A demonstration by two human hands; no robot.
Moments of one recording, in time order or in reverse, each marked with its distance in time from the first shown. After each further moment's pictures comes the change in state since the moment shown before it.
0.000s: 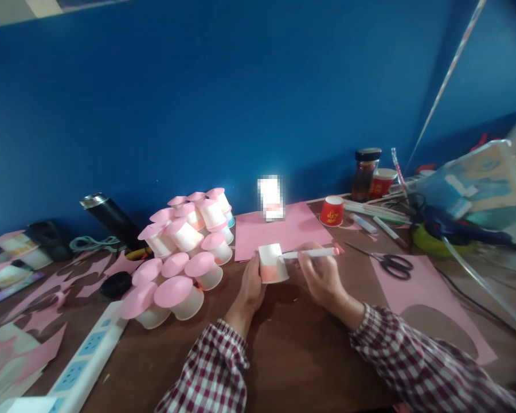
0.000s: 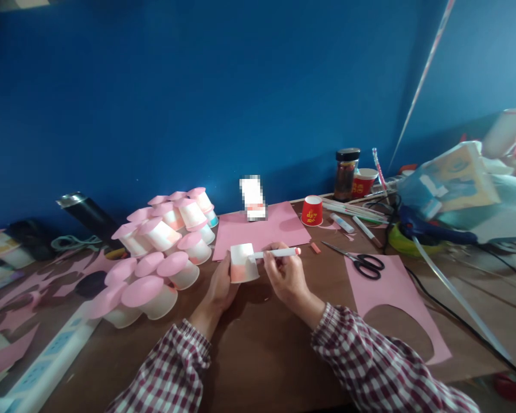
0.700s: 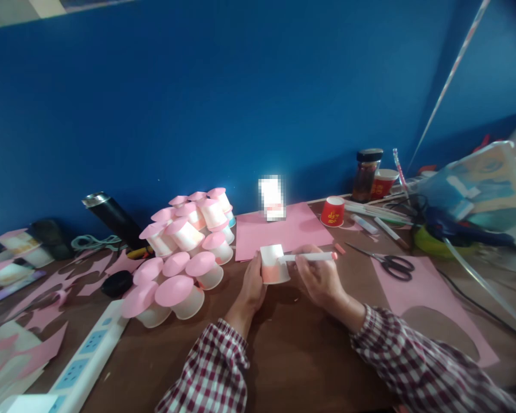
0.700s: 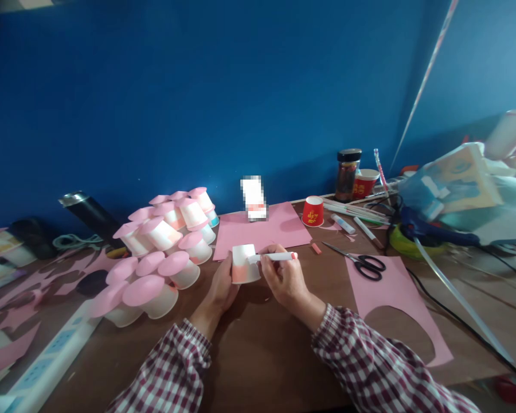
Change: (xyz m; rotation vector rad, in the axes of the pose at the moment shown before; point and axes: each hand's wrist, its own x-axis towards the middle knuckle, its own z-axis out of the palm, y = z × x) left_hand 0.001 -0.006 0.002 -0.119 -0.040 -0.074; right_hand -0.004 0.001 0.000 -0.079 -0.084 -0.047
